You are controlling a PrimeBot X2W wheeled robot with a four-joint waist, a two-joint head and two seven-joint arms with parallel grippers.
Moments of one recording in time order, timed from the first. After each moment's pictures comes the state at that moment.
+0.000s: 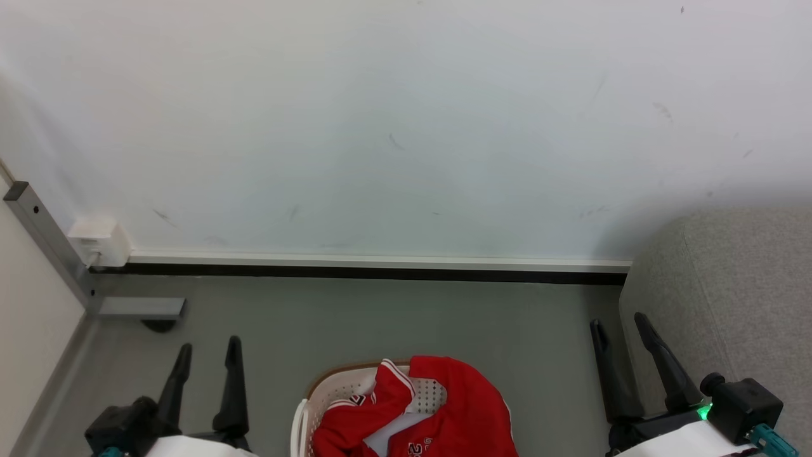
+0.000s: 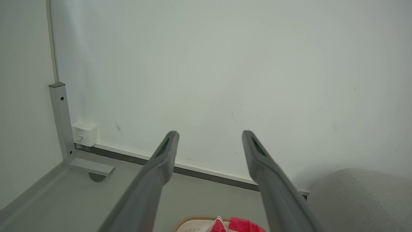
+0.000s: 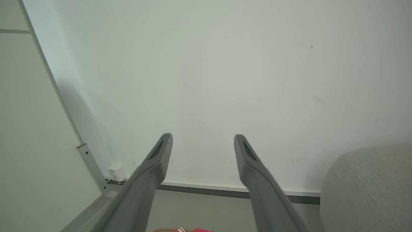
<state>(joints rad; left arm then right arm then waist) -0.03 0.05 0.04 0.13 -0.29 -0.05 -0.20 -0.10 -0.09 0.22 0.14 0.44 0.13 -0.20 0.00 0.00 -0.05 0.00</state>
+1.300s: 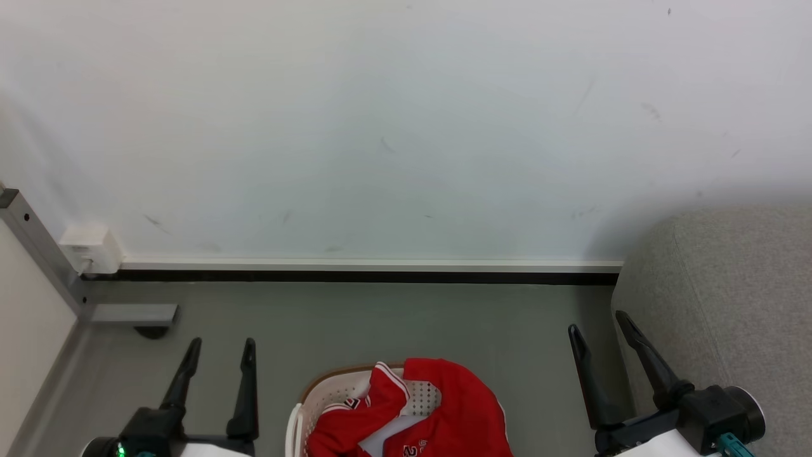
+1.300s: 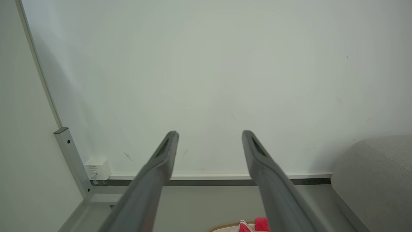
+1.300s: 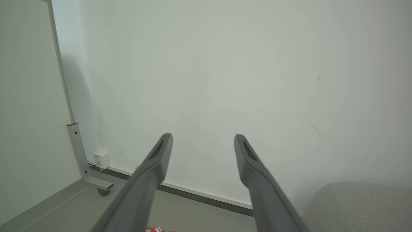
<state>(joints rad) -0.02 0.05 0.02 0.13 -0.03 -0.04 -0.26 -0.12 -0.07 0.23 0.18 0.21 0.13 -0.26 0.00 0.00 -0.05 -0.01</state>
